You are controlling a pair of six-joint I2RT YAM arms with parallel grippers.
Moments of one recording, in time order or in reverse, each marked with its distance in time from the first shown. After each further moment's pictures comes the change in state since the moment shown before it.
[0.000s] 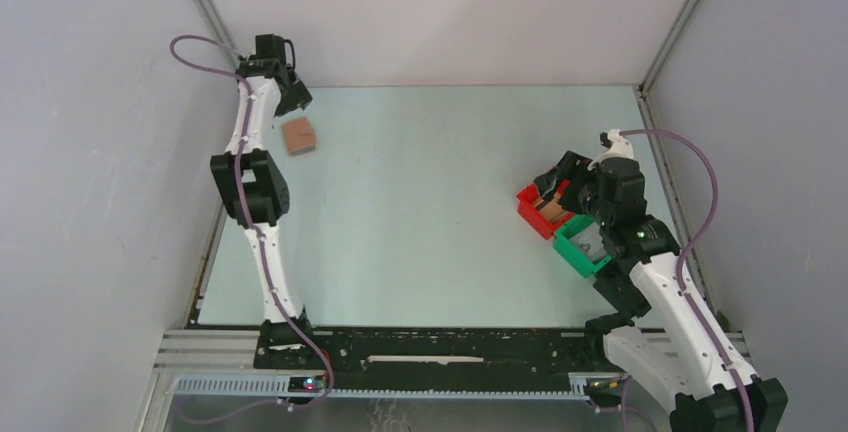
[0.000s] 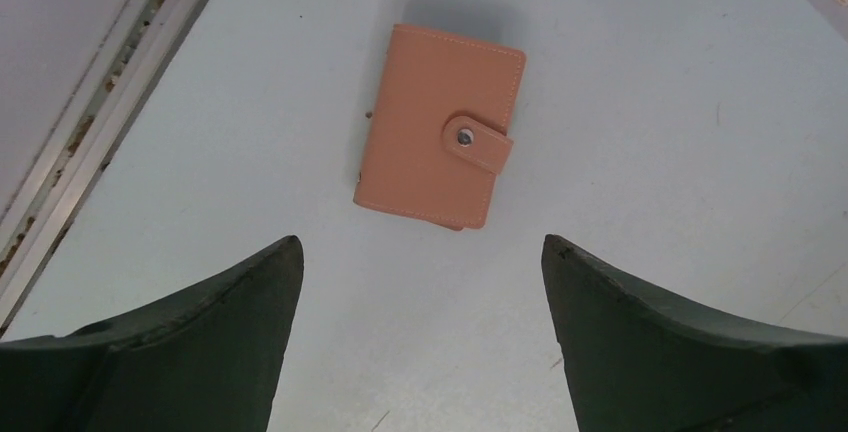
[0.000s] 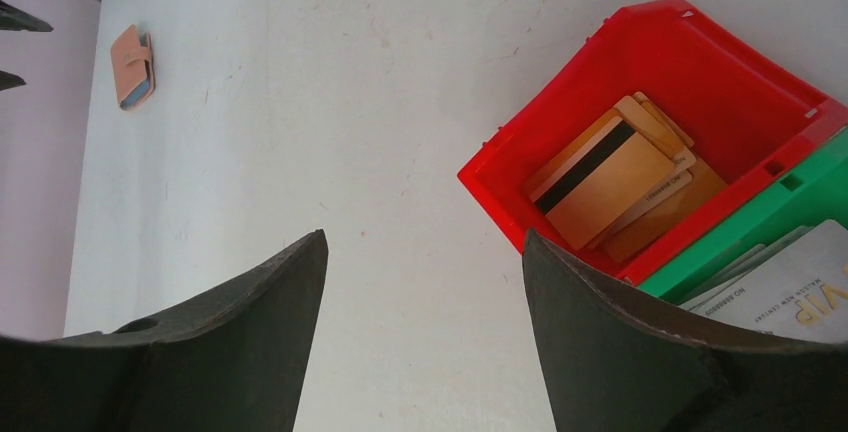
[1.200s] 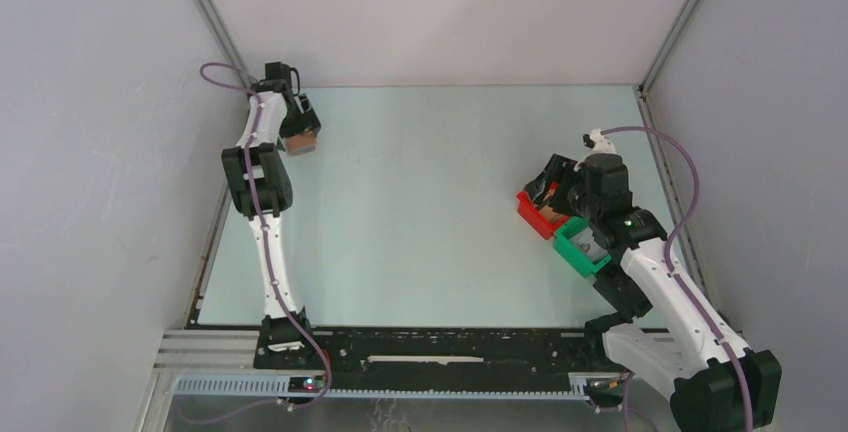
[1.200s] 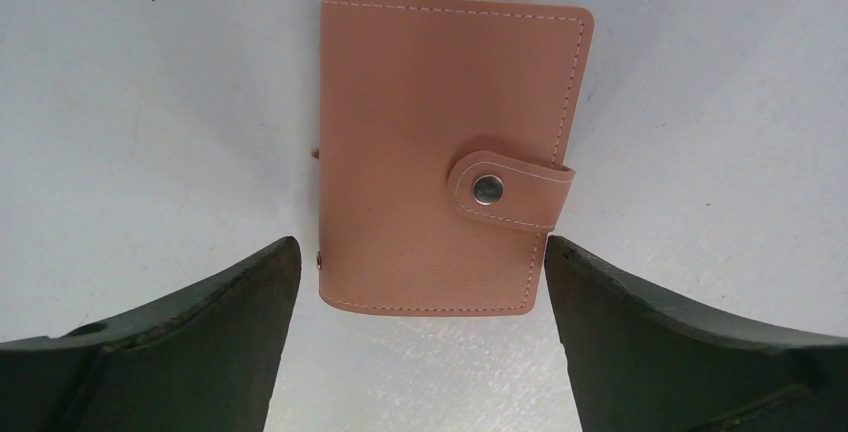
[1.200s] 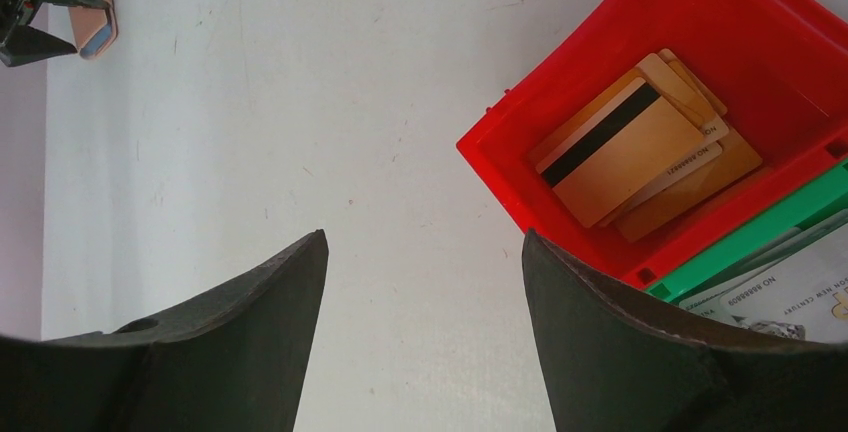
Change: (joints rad) left arm 0.046 0.225 0.013 0.053 0.175 0.145; right arm 0.035 0.102 0.000 -0.003 -0.031 -0.007
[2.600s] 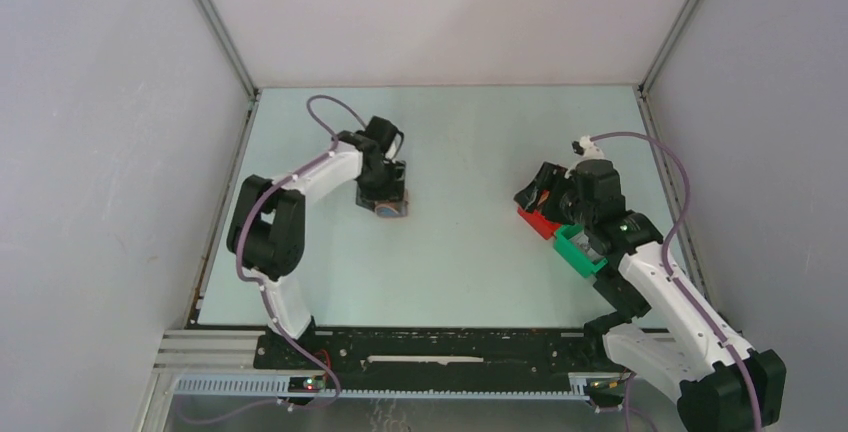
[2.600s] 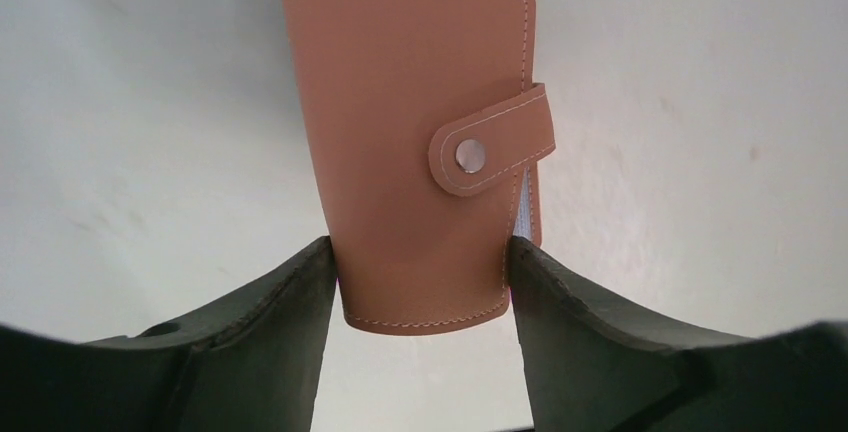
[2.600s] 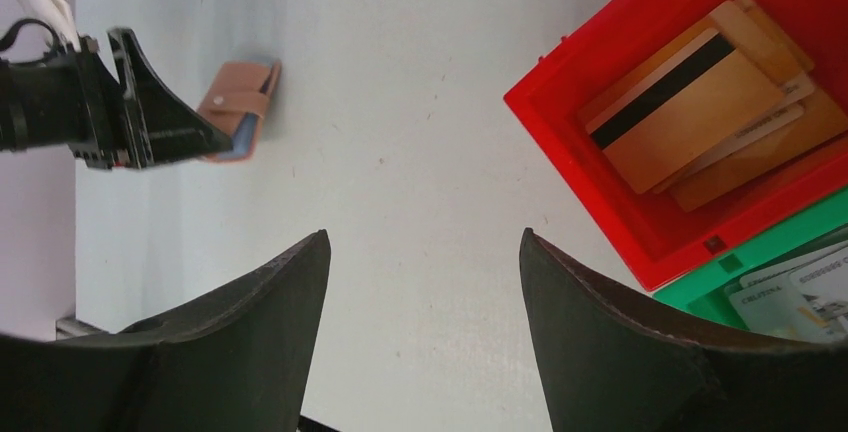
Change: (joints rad) left arm -0.521 -0.636 -0.893 0.097 0.150 -0.037; right arm 0.064 -0.016 -0.010 -0.027 -0.021 0.047
